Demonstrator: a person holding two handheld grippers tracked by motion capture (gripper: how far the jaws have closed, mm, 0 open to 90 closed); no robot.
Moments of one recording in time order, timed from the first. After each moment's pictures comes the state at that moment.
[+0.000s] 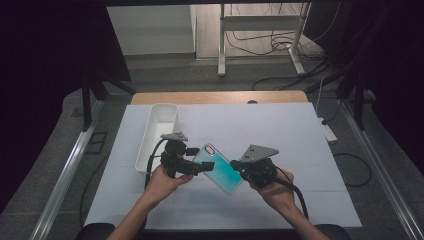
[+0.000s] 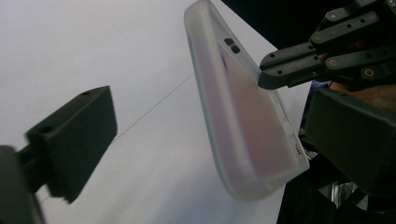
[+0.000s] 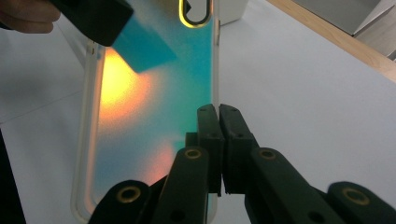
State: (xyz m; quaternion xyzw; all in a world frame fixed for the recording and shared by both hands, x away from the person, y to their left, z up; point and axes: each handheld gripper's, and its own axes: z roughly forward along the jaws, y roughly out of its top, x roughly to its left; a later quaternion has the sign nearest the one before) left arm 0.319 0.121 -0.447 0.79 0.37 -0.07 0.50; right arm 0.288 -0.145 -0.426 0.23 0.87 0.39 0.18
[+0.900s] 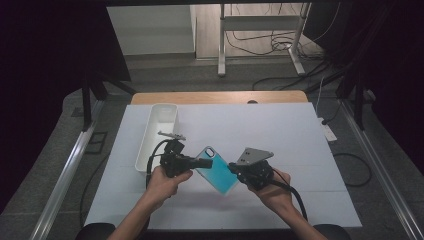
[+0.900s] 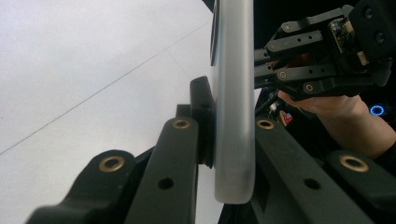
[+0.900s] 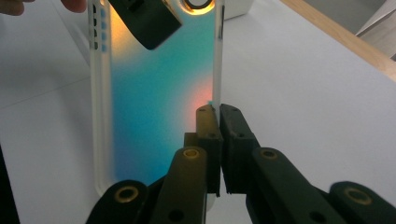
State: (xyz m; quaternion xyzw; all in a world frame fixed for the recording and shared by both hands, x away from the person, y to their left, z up) left arm 0.322 0.126 -0.453 0.76 0.38 -0.18 0.50; right arm 0.287 -0.140 -0.434 0.22 0.88 0.39 0.18
